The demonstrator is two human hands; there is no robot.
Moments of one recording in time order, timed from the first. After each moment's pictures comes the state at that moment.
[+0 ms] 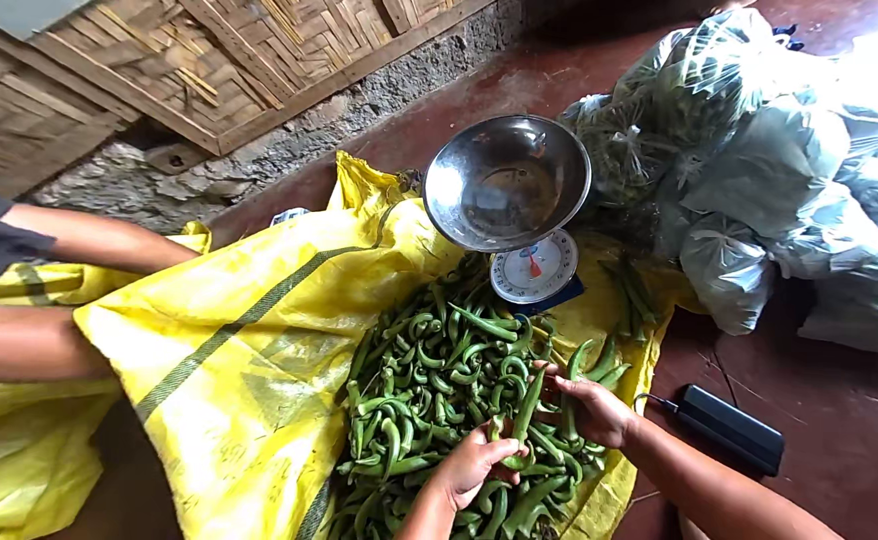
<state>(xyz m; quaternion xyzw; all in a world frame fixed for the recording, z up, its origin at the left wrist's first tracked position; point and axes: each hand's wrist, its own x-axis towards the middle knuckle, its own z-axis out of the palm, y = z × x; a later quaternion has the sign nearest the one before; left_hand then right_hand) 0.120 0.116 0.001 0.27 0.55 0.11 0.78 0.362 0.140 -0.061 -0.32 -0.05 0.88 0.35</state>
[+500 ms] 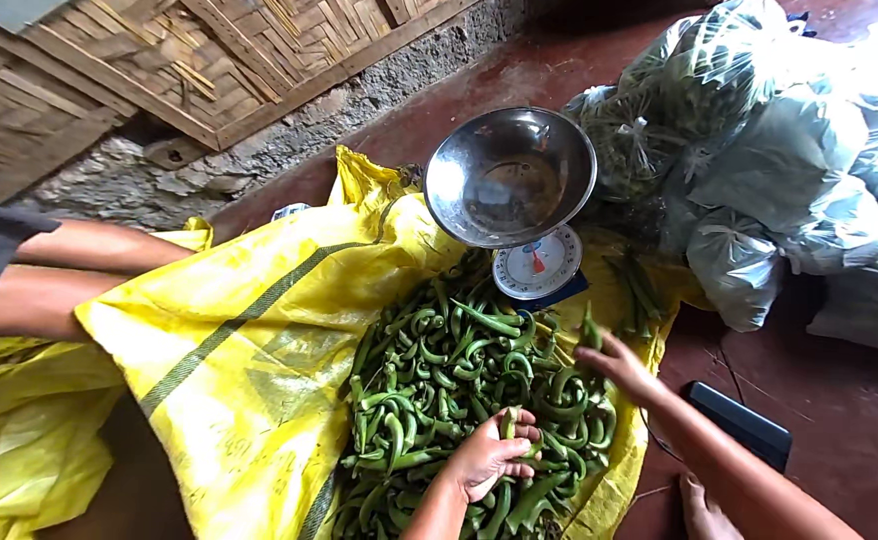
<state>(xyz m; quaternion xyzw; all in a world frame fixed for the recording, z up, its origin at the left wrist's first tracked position) 0.129 0.119 -0.008 0.23 0.53 0.12 0.81 0.406 0.170 -0.065 -0.54 -0.38 0.67 0.34</state>
